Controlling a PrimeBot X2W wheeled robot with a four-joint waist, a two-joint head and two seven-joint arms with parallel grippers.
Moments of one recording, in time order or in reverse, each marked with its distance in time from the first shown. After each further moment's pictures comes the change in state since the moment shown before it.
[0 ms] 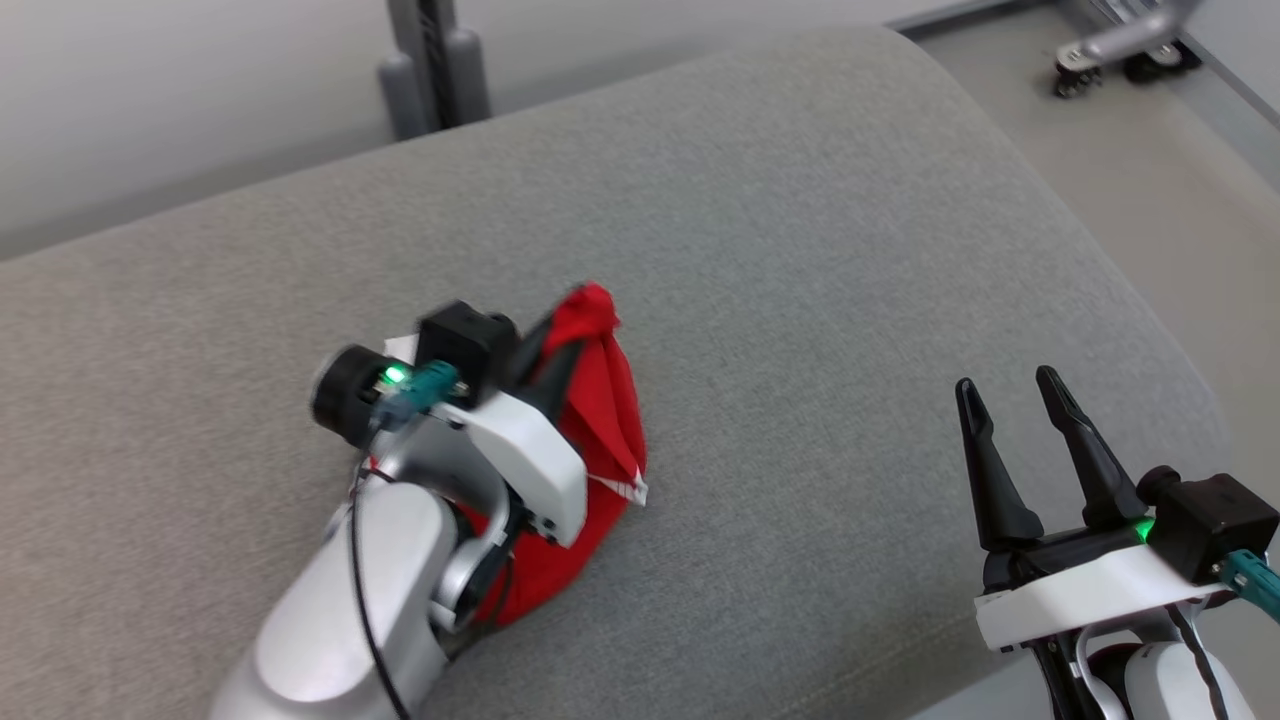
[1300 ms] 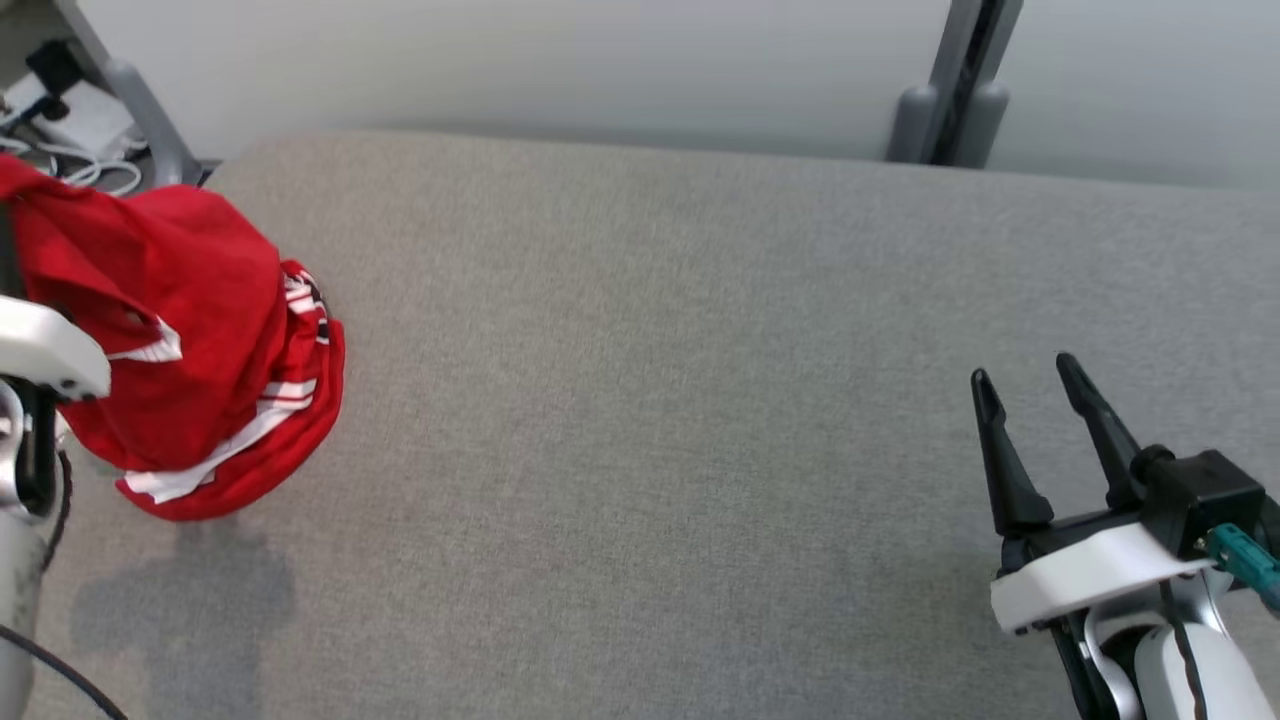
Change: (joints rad) left arm -0.182 0.262 0.396 0.533 -0.037 -0.036 -0.318; right arm -0.043 -0.003 -0.049 0.051 -0.142 0.000 0.028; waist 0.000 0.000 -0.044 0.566
